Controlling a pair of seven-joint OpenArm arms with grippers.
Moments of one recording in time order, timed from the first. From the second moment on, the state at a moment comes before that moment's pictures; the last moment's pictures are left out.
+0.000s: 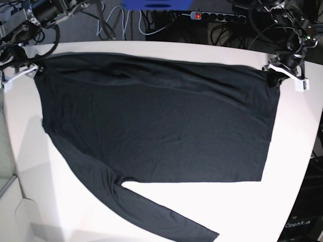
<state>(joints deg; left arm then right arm) 10.2 -5.0 -50.3 76.8 -21.2 -42.4 39.6 0.6 0.6 66.2 94.8 16.4 40.1 -82.6</state>
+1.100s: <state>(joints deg) 10.3 -5.1 -50.4 76.8 -21.3 -42.4 39.5 -0.4 -4.6 66.3 95.5 17.6 39.9 -80.9</state>
